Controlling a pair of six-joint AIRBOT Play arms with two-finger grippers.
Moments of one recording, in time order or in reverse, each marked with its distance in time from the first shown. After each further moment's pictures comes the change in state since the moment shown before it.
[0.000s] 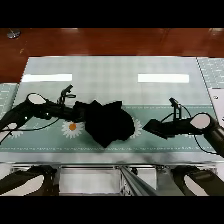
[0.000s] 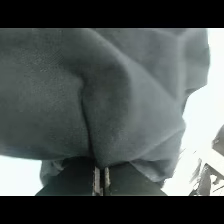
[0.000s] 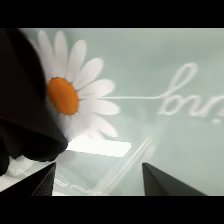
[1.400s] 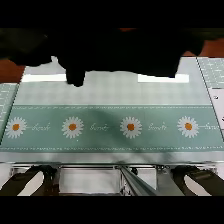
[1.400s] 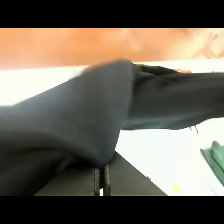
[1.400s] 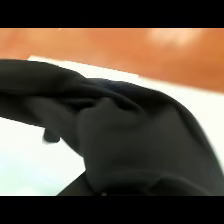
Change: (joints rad) left arm 0.248 0.327 0.632 -0.103 -0.004 0.001; right arm -0.031 -0.042 1.276 -0.249 0.316 -0.087
